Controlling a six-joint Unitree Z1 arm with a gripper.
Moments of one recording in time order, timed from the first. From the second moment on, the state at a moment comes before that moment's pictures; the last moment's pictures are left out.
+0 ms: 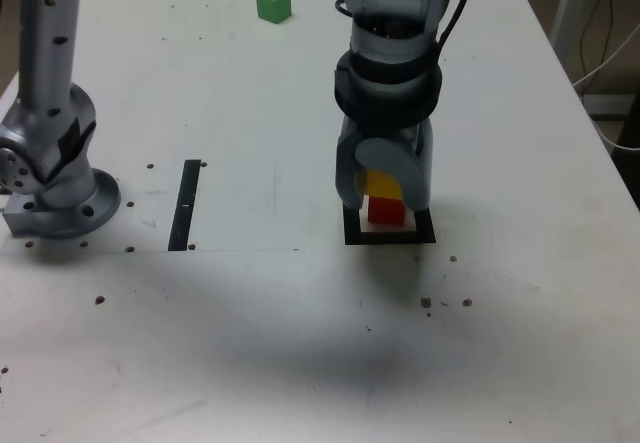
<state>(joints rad) -0.25 1.97 -1.48 1.12 0.17 -0.07</state>
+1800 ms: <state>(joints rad) 0.25 1.71 -1.40 1.28 0.30 0.40</state>
